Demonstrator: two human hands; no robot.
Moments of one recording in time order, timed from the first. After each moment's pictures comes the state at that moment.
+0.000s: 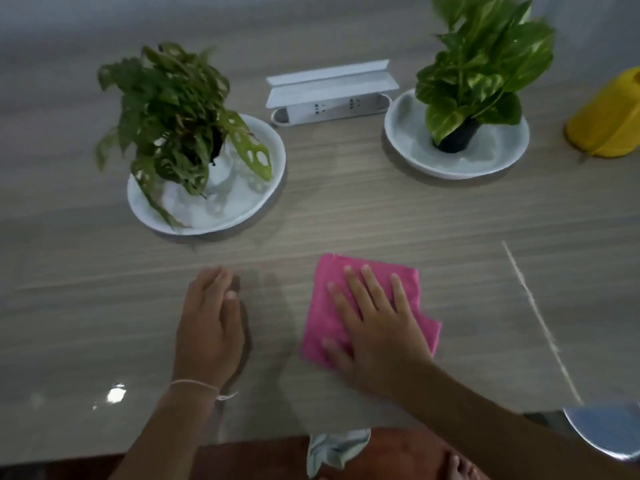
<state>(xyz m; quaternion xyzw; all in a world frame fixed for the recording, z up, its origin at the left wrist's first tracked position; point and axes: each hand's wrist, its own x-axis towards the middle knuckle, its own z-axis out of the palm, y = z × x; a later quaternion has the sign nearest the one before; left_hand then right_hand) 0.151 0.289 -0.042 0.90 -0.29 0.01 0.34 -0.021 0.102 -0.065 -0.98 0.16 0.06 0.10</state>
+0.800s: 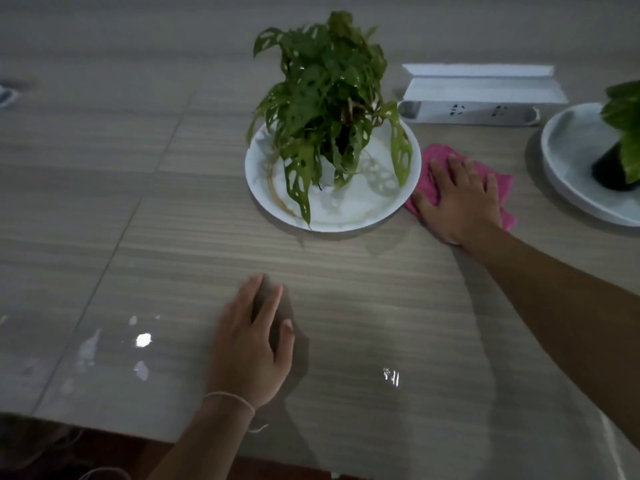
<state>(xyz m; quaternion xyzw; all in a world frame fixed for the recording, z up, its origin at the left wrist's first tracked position) 0.211 0.388 -0.072 0.94 -0.30 0.03 0.17 0.215 -0.011 -0.072 -0.95 0.29 0.02 0.07</state>
